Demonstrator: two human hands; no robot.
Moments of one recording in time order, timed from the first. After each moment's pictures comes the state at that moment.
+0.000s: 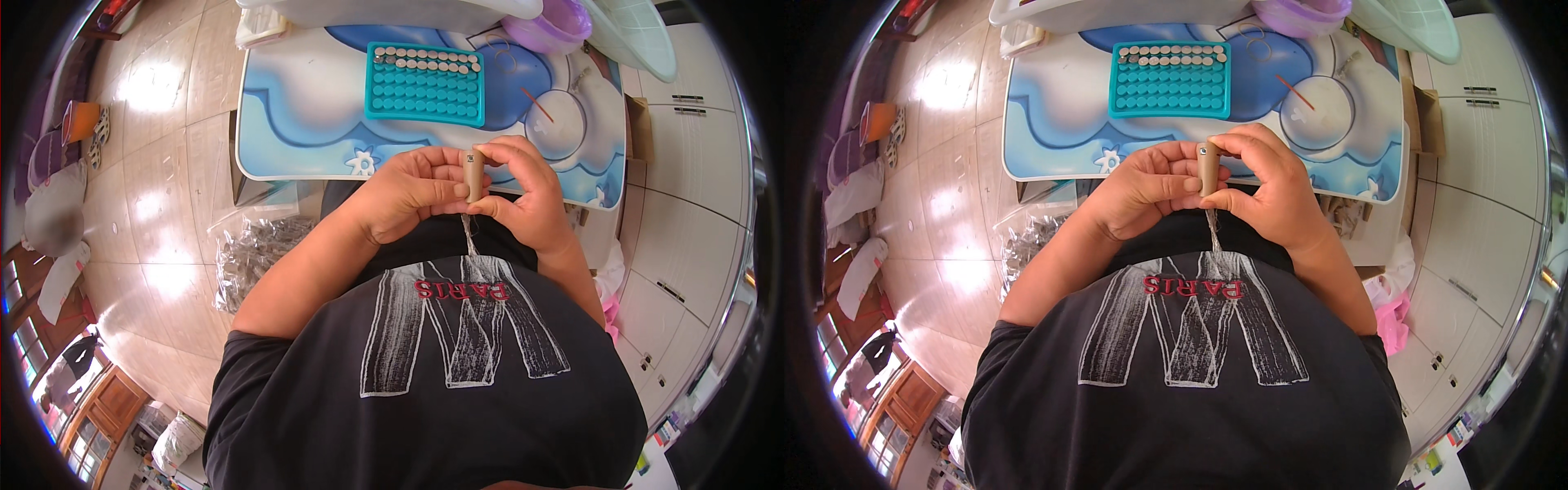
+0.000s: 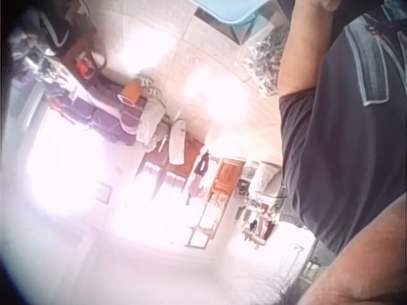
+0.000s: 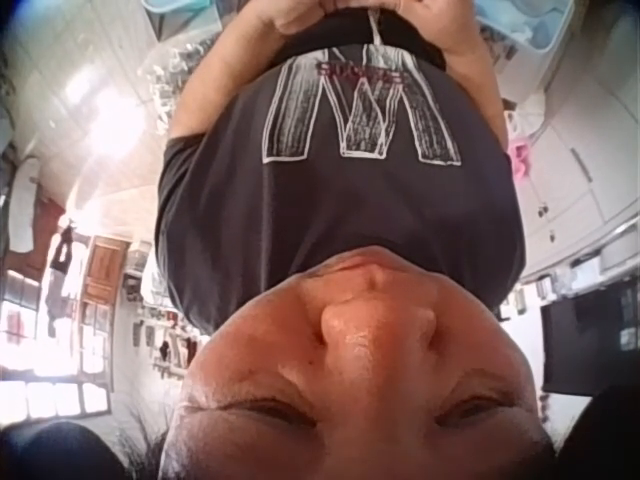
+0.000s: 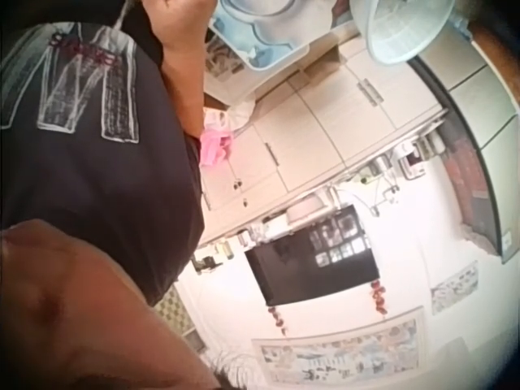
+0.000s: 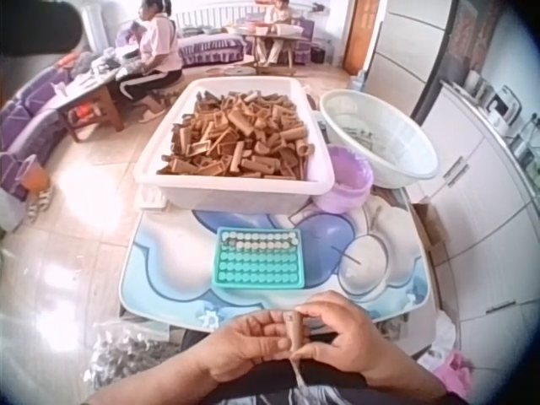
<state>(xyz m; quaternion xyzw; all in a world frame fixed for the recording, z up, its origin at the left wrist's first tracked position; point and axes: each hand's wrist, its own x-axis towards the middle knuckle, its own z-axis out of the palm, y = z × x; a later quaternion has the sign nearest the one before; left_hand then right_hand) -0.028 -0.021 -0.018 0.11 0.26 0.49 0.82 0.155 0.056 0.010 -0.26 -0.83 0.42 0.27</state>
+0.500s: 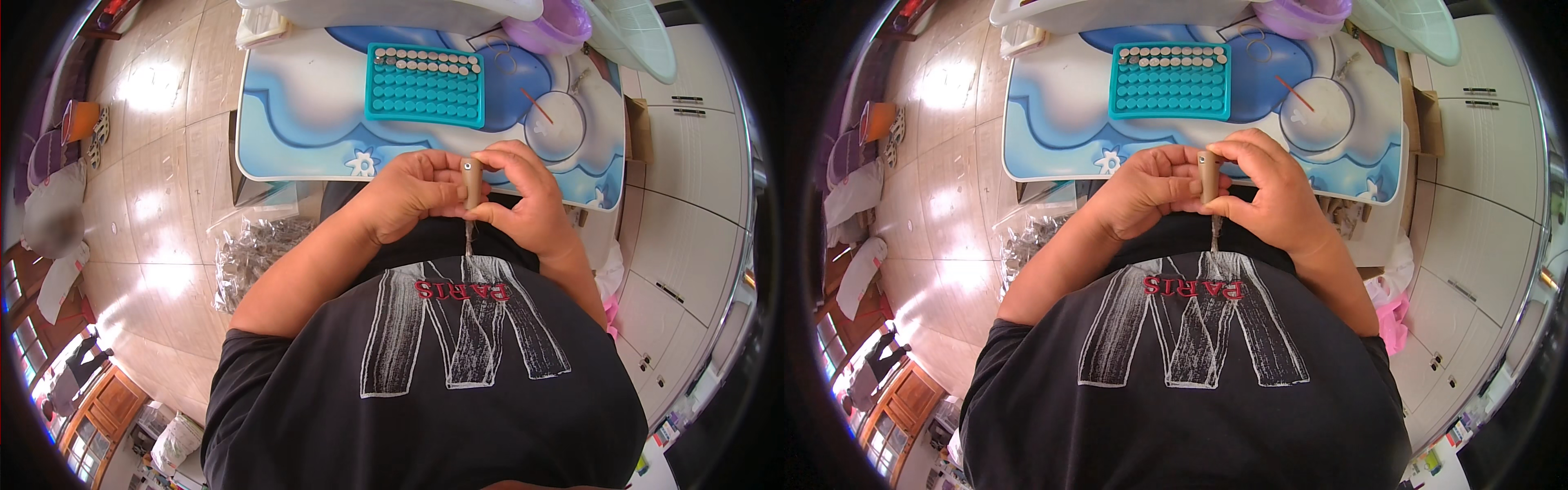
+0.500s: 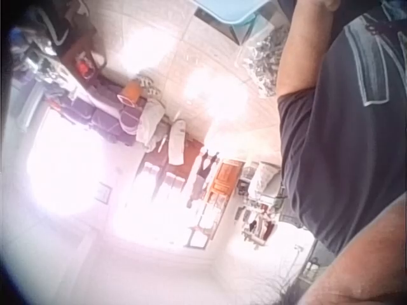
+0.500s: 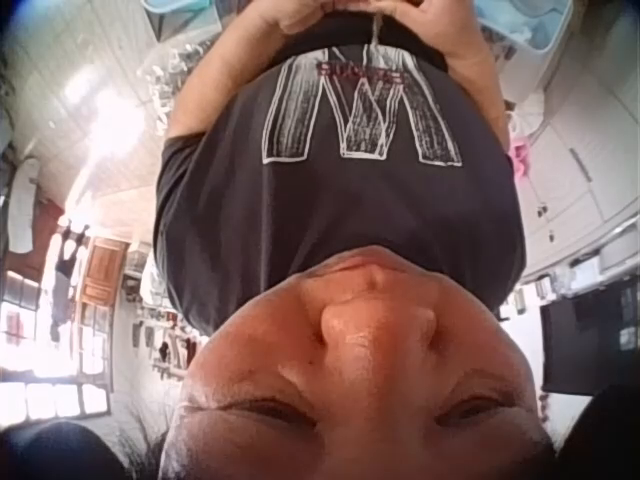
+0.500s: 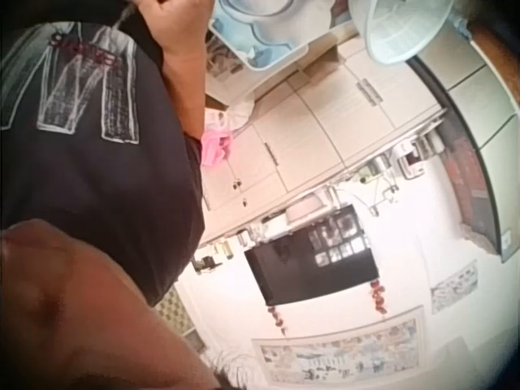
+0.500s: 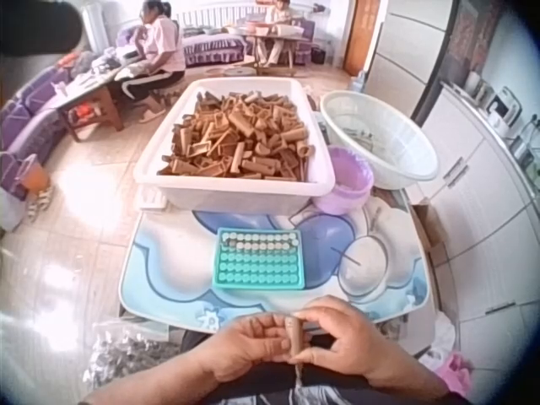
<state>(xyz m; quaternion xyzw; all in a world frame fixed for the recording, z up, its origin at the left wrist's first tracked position) -0.027 -0.019 -0.016 0.13 0.30 0.47 0.82 0.154 0.055 0.019 -0.24 -0.86 0.39 0.23</state>
